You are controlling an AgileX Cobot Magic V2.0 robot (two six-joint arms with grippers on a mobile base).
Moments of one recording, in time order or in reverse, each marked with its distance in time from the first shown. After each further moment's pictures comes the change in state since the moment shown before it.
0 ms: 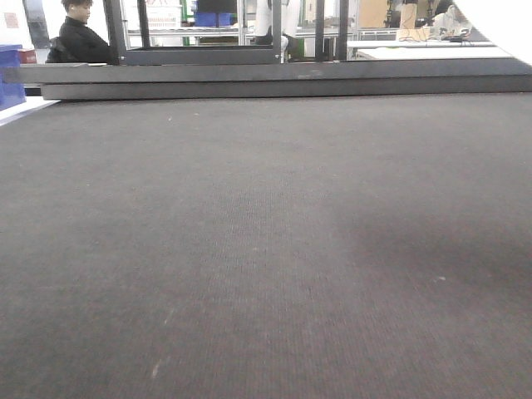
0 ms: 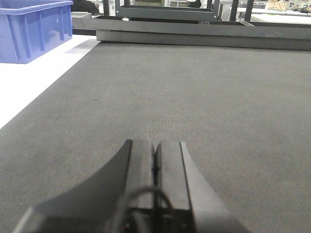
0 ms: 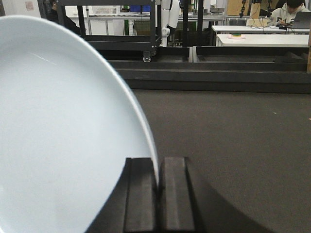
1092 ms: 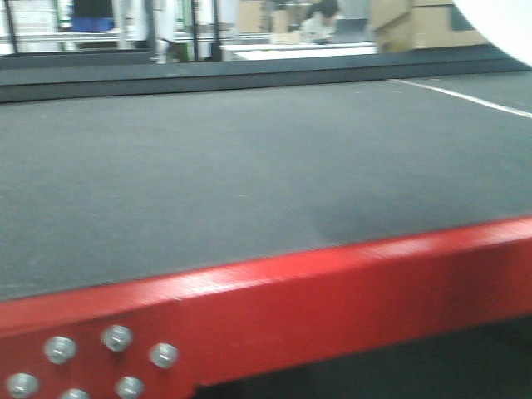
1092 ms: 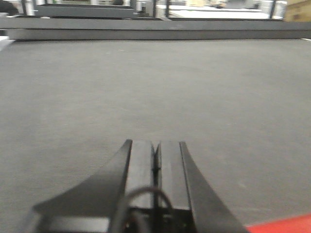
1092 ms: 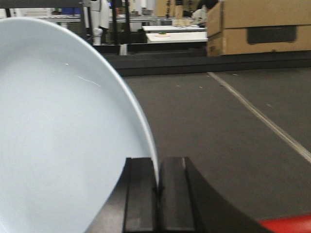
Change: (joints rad) left arm 0.000 0.000 0.000 0.000 0.000 0.000; right arm 0.000 0.000 0.000 0.000 0.000 0.000
